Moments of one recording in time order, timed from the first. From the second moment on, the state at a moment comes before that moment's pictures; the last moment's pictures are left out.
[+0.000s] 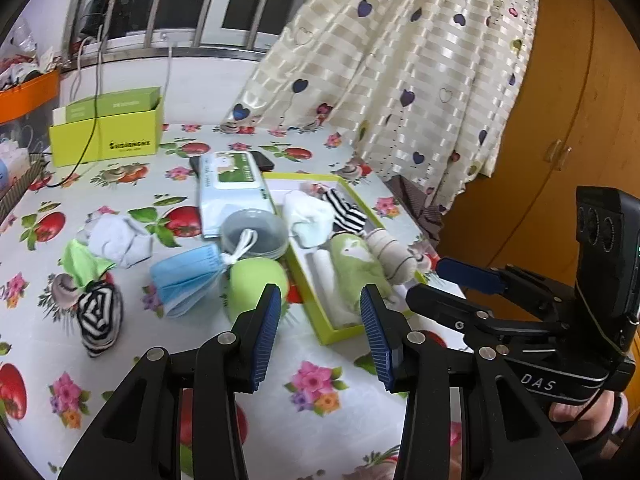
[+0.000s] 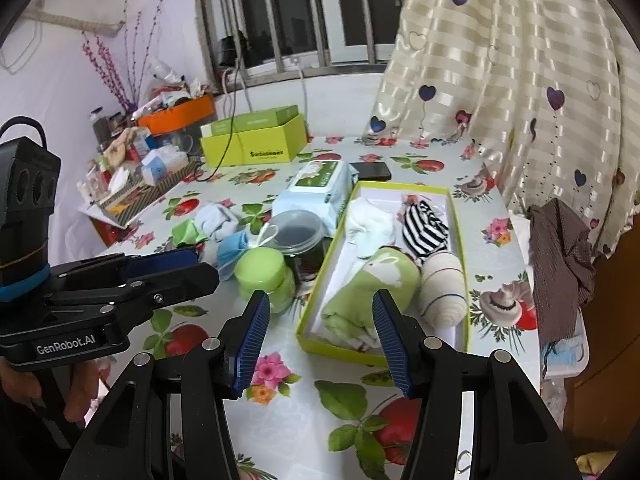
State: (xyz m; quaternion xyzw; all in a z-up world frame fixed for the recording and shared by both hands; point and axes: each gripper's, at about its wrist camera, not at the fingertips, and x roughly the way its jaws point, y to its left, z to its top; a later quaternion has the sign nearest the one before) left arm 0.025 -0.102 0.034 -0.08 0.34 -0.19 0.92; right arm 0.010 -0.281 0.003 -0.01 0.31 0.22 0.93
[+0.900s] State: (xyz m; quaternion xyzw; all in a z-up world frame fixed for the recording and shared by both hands) left arm 0.021 -0.034 0.011 -0.11 0.36 -0.11 0.92; right arm 0.014 -0.239 -0.002 -0.04 0.32 0.25 0.91
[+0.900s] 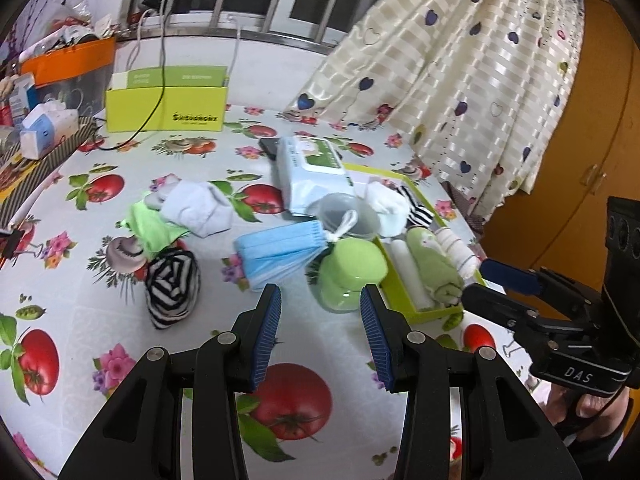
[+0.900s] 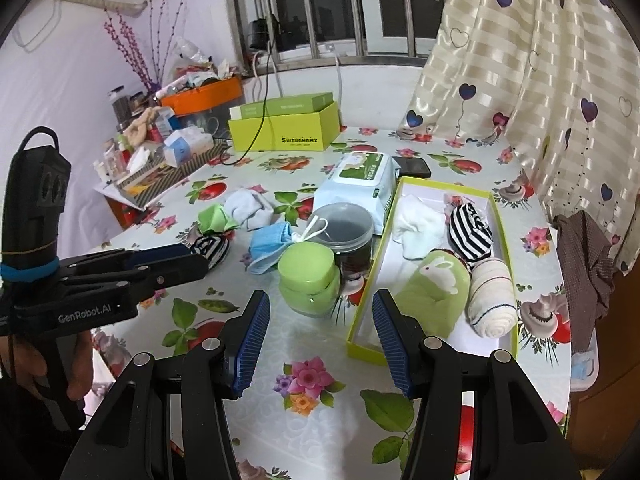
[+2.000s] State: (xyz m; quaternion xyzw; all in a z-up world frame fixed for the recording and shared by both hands) left arm 0.061 0.048 -0.044 -0.15 0.41 0.01 0.90; right arm 0.050 -0.185 -0.013 -0.08 0.34 0.31 0.89
